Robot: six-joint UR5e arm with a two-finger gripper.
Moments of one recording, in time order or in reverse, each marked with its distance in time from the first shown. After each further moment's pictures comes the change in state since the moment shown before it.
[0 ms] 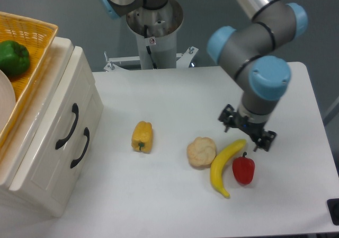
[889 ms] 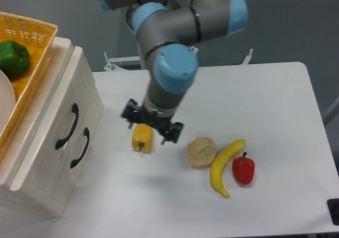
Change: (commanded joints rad) arm -0.267 0.060 0.035 -0.146 -0.272 -0.467
